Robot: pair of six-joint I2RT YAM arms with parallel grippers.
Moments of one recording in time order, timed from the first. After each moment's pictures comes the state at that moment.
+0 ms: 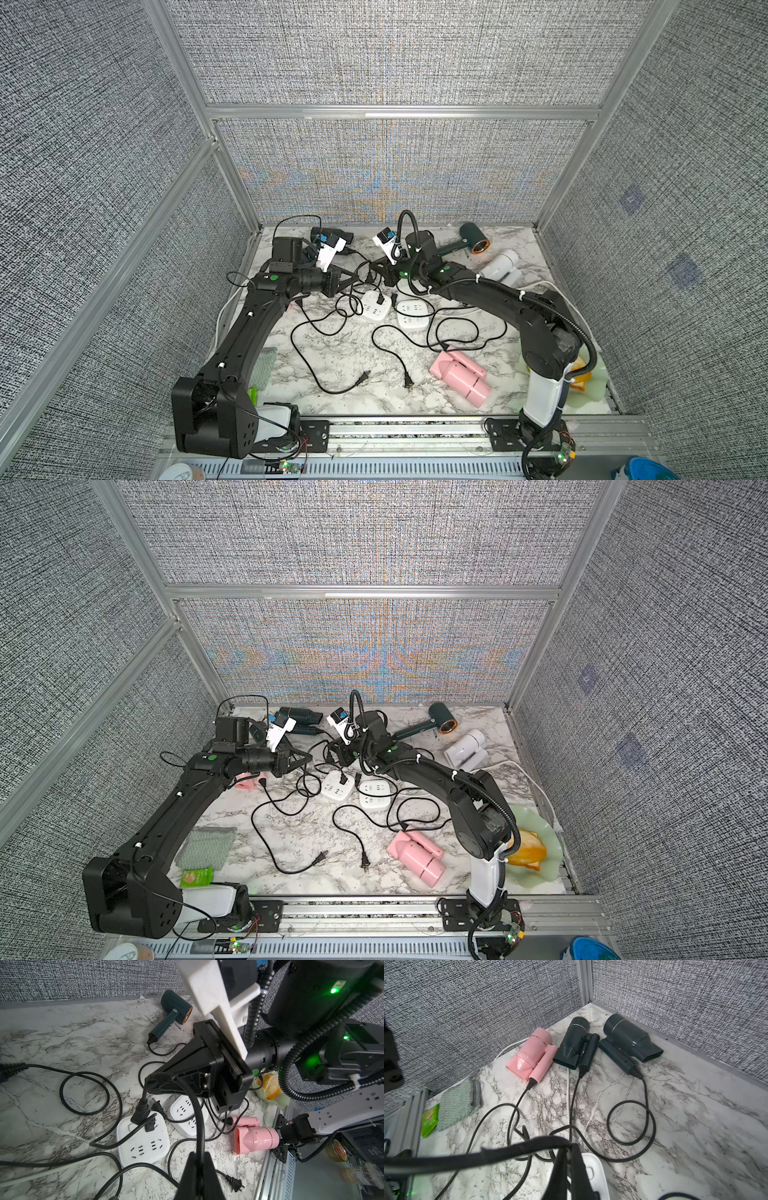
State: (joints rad) left arm -0.15 1.32 1.11 -0.56 0.91 0.08; right arm 0.69 1.89 1.44 0.01 -0.32 0.04
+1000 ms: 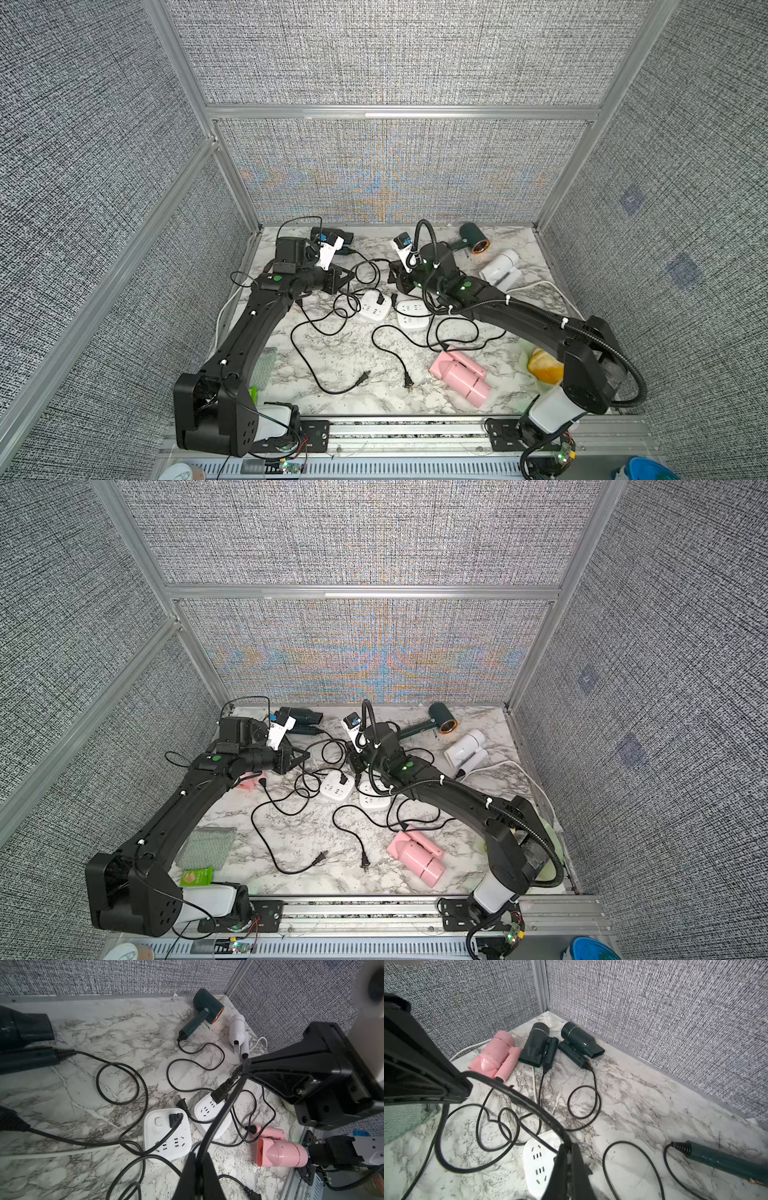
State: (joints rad) left arm -0.19 1.33 1.07 -0.50 0.73 0.00; right arm 0.75 1.60 1.22 -0.05 0.00 0.03
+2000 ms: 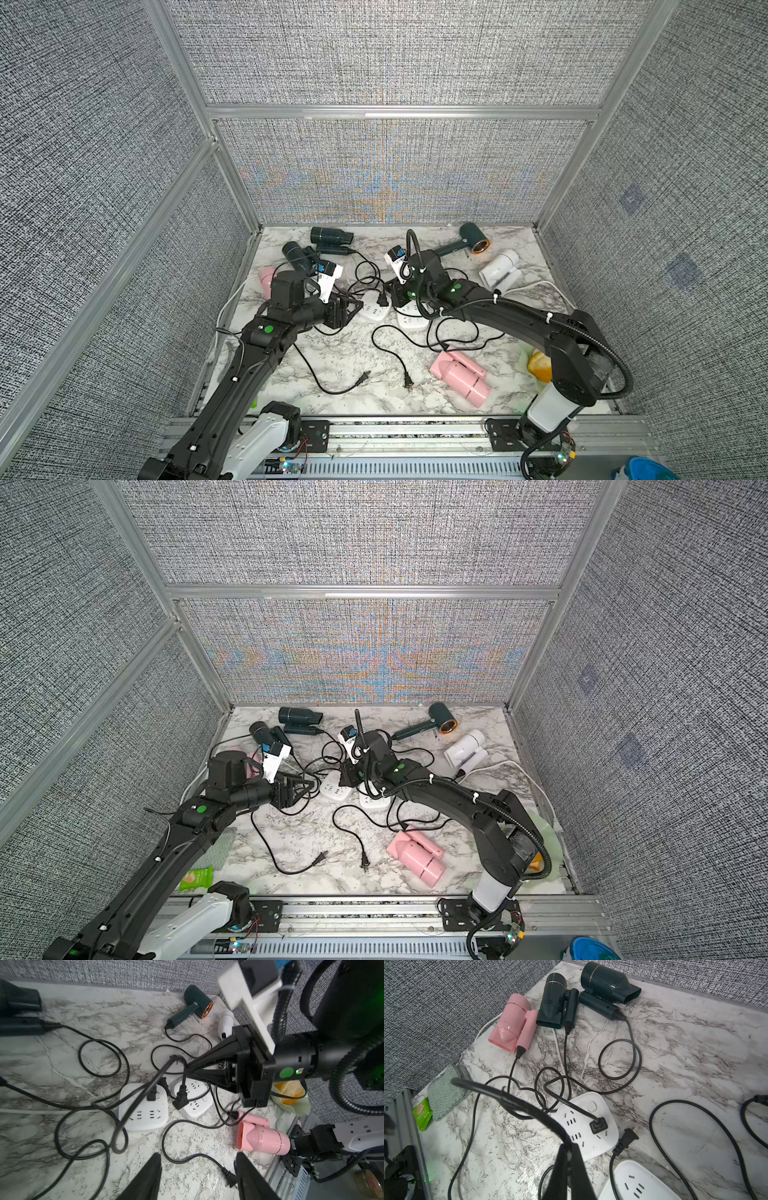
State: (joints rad) left arm -0.33 0.94 0.78 -0.45 0.61 -0.19; right arm 0.78 1.68 1.25 -0.15 -0.14 0.21
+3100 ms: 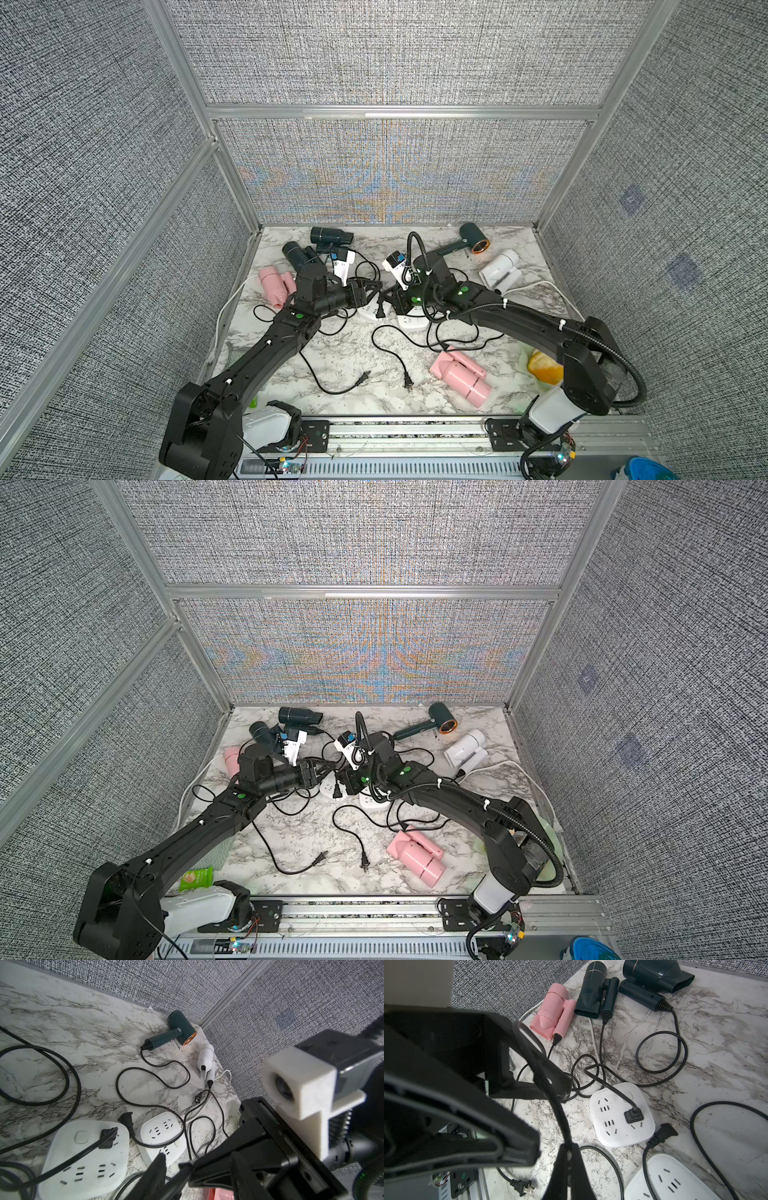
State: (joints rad) left arm -0.40 1.20 0.72 0.14 0.63 -0.59; right arm 0.78 1.61 1.20 -0.18 -0.32 0.19
